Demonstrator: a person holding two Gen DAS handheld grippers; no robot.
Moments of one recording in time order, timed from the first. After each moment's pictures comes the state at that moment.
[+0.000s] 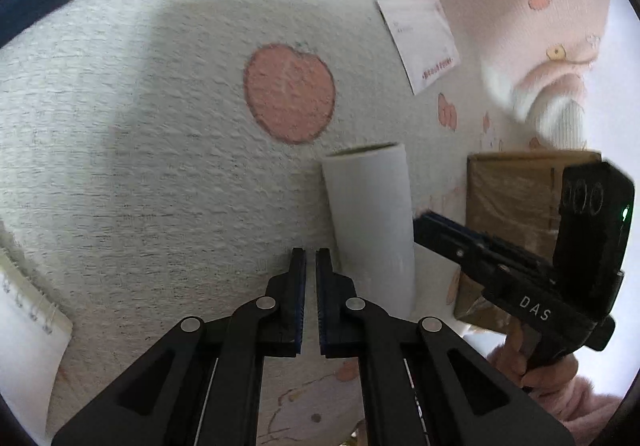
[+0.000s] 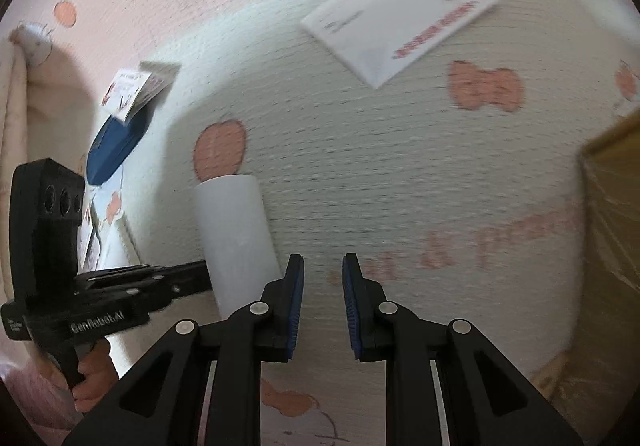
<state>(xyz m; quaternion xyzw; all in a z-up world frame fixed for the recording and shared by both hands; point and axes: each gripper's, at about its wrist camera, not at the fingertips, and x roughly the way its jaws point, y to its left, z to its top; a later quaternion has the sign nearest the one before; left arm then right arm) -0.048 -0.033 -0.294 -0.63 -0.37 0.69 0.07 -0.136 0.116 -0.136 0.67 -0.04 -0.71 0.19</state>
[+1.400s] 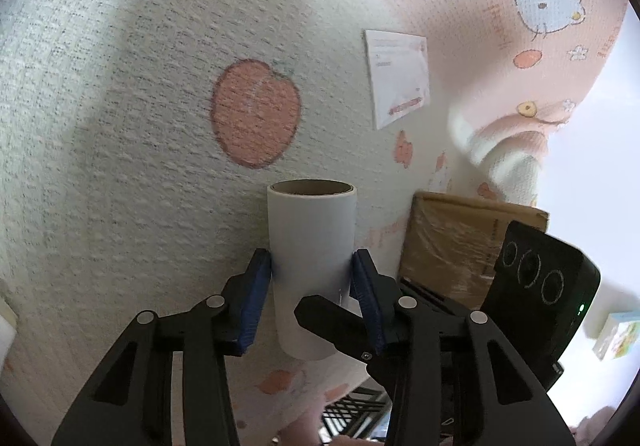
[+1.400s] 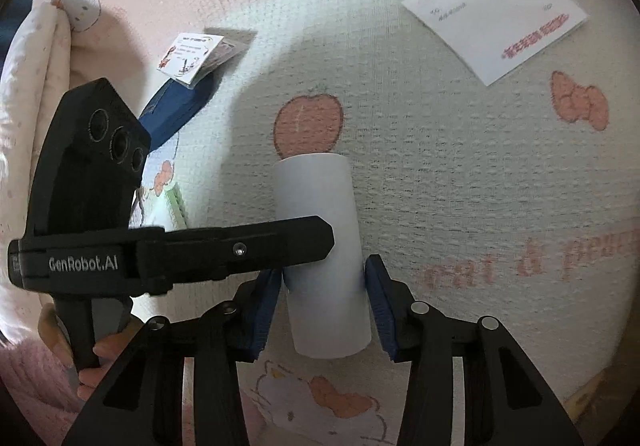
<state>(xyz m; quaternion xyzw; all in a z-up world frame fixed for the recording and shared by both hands) -0.059 -0.045 -0.293 -0.58 -0.50 0.64 0.11 -0.120 0.078 -0.132 0.67 -0.04 -0.69 0.29</state>
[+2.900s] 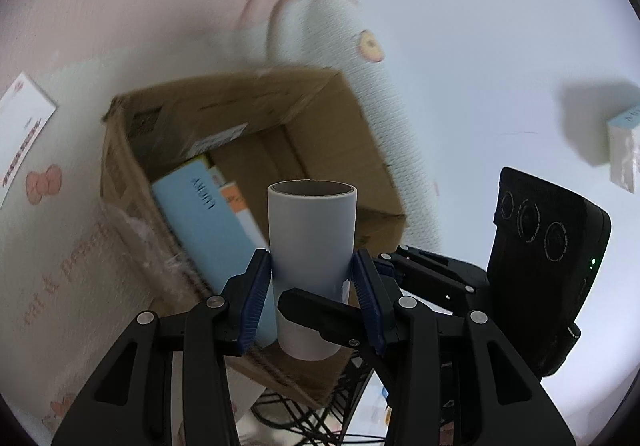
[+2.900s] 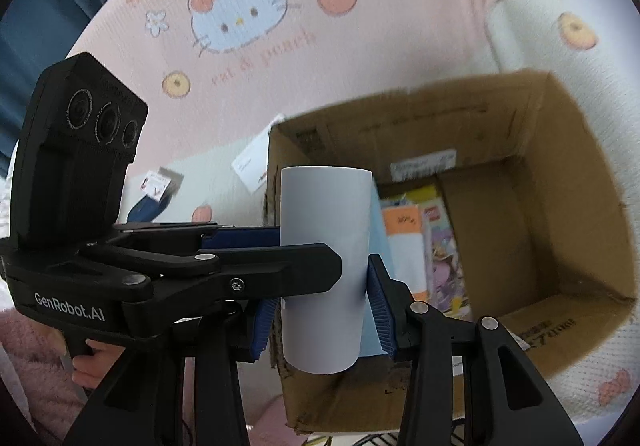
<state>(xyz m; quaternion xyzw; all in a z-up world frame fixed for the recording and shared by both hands) -0.149 0.223 -0.087 -0.56 -0.28 0.70 0.34 -0.104 0.346 0.062 0.57 -0.07 -0.81 0.16</state>
